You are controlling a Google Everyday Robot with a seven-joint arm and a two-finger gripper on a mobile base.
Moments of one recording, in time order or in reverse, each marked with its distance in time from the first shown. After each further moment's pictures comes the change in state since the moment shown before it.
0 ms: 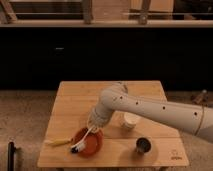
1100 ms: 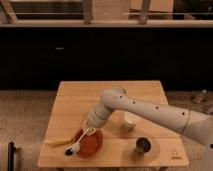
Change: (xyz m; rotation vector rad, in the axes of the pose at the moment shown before) arm -0.006 -0.009 0.042 -0.002 -0.190 0.006
